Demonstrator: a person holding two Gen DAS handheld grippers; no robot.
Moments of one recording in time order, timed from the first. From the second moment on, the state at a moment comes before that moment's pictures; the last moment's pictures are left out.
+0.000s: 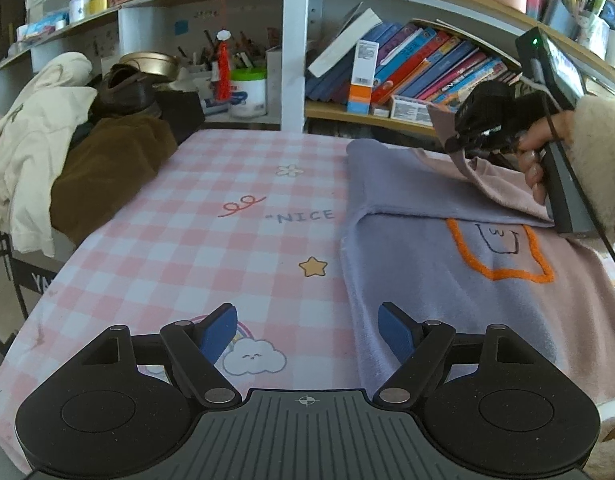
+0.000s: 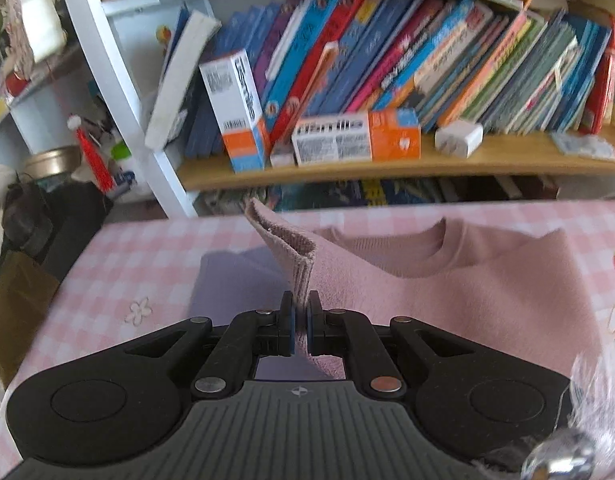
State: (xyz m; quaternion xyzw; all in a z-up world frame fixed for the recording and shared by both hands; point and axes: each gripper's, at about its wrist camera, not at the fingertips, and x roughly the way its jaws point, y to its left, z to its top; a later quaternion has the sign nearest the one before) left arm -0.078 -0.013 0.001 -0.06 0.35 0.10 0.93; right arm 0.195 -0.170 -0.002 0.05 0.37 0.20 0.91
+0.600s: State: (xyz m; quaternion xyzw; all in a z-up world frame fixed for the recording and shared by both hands) left arm -0.086 -0.008 0.002 -0.06 0.35 0.11 0.93; right arm 0.186 -0.154 -0.033 0.06 0.44 0.25 0.86
